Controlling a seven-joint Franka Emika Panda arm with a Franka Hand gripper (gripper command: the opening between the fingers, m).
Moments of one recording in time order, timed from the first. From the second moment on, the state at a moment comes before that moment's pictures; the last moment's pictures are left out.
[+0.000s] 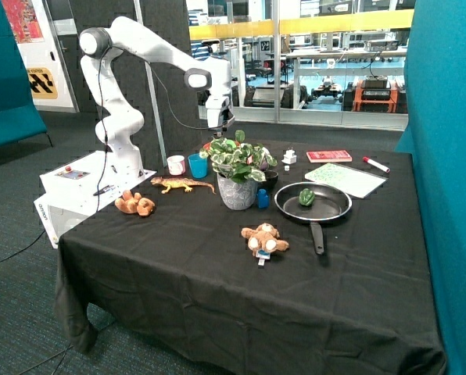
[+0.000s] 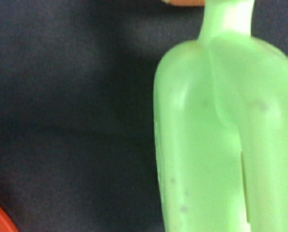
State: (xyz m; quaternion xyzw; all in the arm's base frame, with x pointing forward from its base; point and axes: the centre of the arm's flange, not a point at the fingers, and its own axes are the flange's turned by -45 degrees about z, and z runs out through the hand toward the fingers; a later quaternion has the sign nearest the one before) arm 0.436 0.126 0.411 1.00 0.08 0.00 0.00
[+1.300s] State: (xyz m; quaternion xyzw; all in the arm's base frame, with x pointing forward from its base) arm 0.433 0.120 0.381 1.00 0.10 0.00 0.00
